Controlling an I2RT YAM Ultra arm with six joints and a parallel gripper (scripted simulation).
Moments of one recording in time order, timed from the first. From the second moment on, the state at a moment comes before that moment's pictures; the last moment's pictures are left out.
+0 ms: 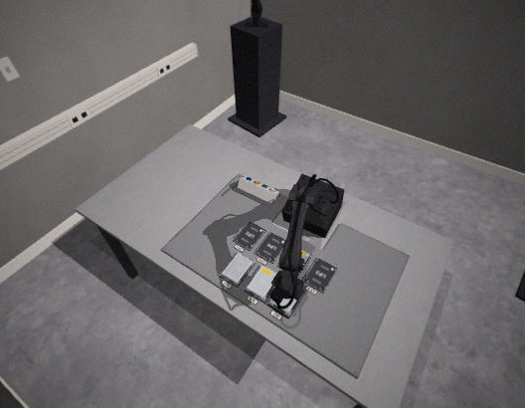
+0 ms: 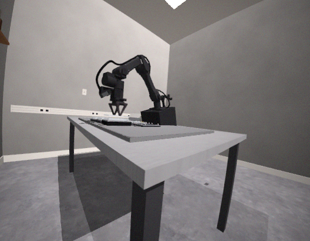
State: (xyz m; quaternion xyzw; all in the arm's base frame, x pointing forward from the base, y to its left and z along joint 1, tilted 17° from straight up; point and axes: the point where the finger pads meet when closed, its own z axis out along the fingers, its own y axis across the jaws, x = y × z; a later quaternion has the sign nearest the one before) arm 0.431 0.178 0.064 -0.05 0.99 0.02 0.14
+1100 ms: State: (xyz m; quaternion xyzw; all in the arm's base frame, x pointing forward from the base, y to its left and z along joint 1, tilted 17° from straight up) arm 0.433 0.181 0.054 -0.05 0.99 0.02 0.15
